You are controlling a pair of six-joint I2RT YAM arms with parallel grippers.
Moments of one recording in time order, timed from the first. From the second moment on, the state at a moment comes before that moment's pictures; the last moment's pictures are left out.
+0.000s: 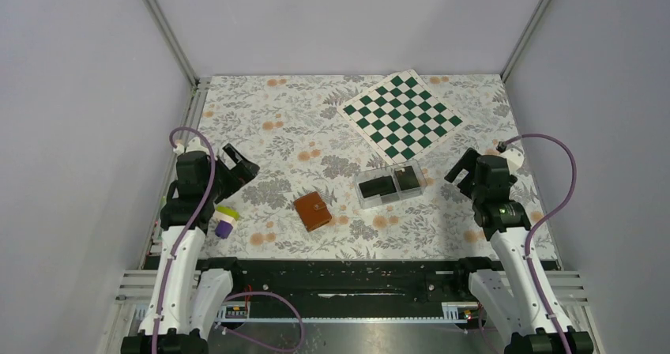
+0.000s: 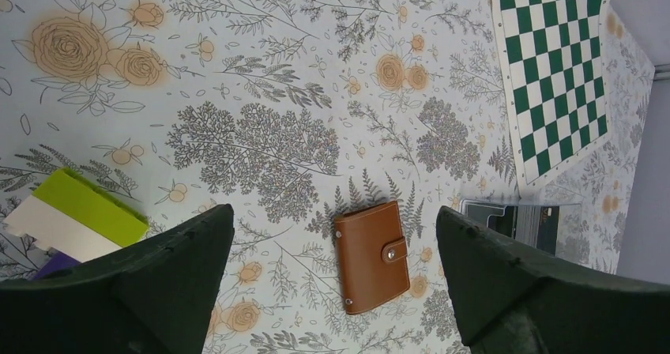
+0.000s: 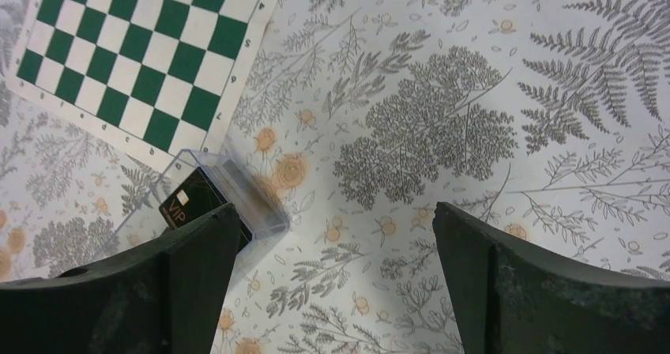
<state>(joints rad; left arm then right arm) 0.05 0.75 0.72 -0.60 0.16 -0.61 0.07 0.73 0.60 -0.50 0.29 0.57</state>
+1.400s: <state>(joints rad) -0.49 1.46 0.89 -0.38 0.51 -0.79 0.07 1.22 0.76 -0.60 -0.26 0.53</state>
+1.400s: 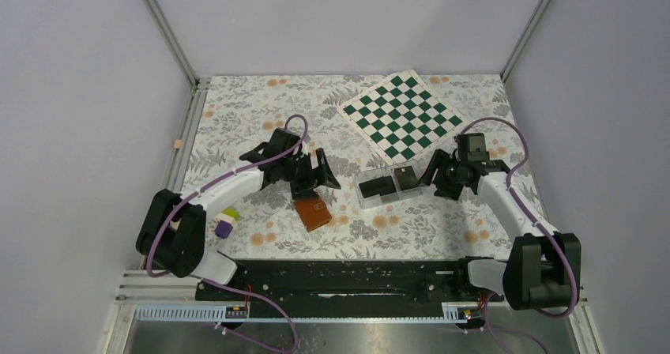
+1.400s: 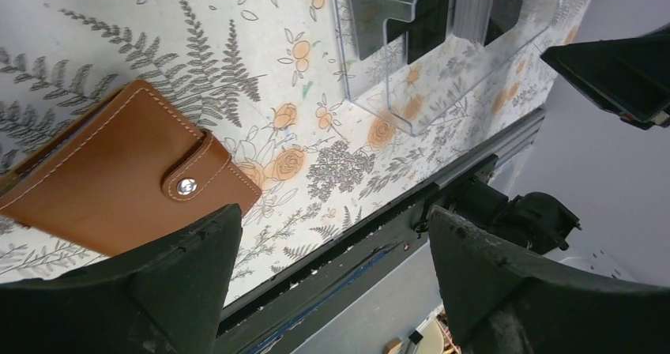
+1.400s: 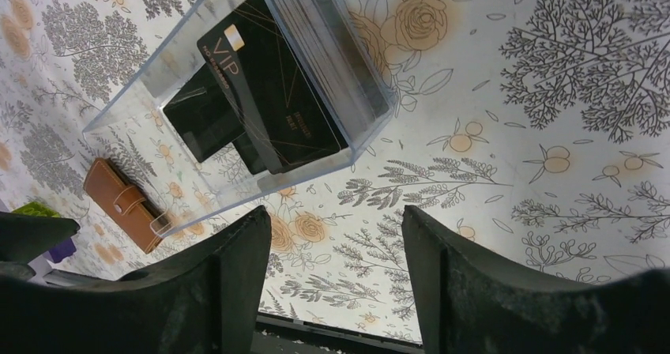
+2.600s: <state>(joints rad) -0.47 1.16 0.71 -0.72 0.21 -0.73 0.08 1.48 0.93 -0.64 -0.25 0.46</state>
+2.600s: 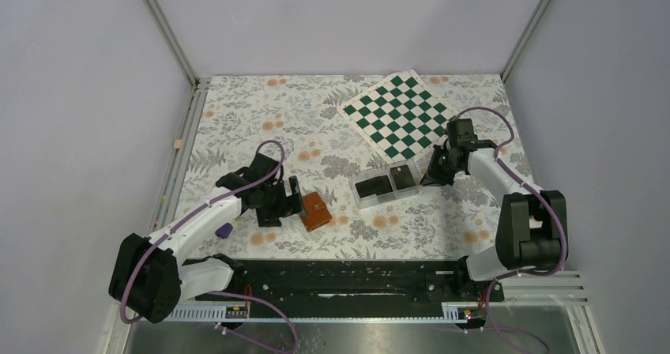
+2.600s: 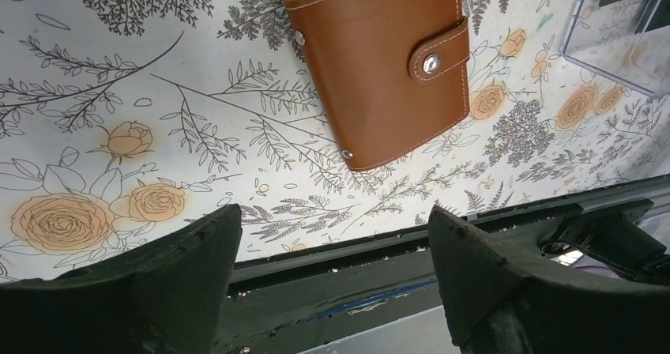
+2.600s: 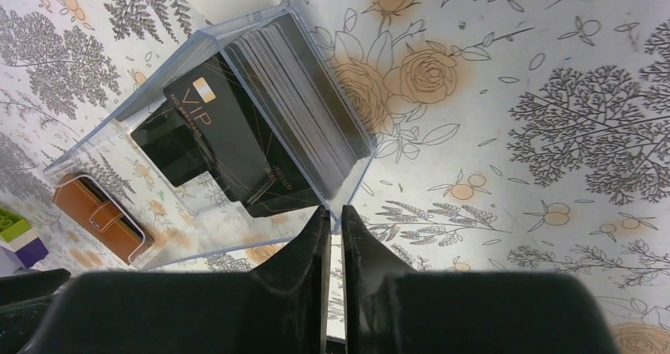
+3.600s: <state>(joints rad) -0.46 1.17 0.59 -0.58 0.26 -0.81 0.30 1.58 1.01 -0.59 -0.23 0.67</state>
